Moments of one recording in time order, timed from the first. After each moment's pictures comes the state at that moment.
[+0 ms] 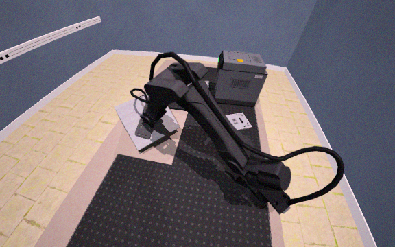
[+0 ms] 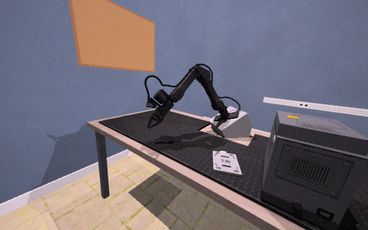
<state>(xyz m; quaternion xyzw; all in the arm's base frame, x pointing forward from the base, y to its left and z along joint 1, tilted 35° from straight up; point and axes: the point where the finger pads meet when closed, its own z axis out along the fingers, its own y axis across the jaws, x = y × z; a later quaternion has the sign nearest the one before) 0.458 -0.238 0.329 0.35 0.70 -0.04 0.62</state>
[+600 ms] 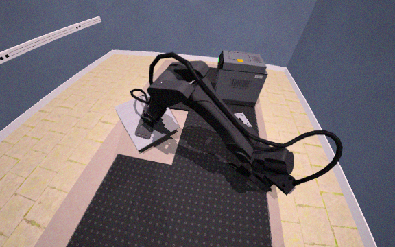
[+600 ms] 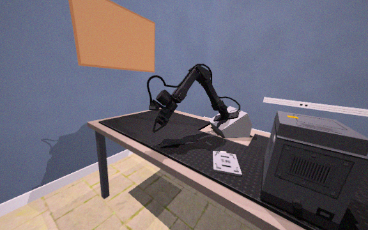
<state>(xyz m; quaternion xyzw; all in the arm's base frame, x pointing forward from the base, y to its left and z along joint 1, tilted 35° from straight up) 0.483 -0.180 0.313 0.31 0.74 -0.02 0.60</state>
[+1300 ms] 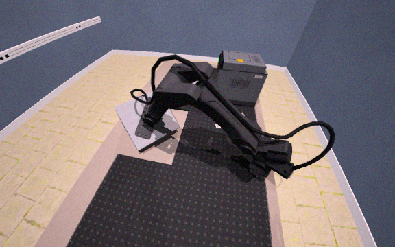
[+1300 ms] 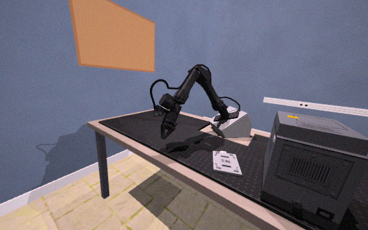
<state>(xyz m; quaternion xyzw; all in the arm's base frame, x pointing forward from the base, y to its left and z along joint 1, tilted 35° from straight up) 0.499 -0.124 0.274 0.25 0.80 0.01 0.54</state>
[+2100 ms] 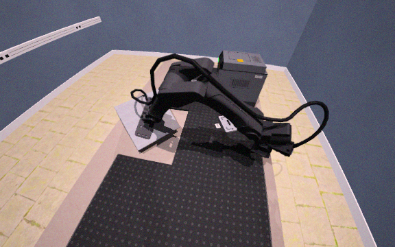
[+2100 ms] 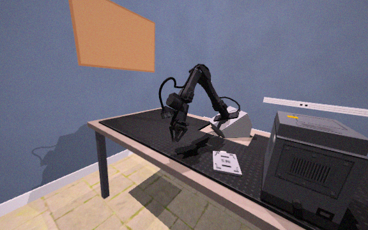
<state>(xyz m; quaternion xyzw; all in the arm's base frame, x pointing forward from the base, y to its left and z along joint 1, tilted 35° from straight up) 0.505 -0.042 0.254 0.18 0.85 0.03 0.50</state>
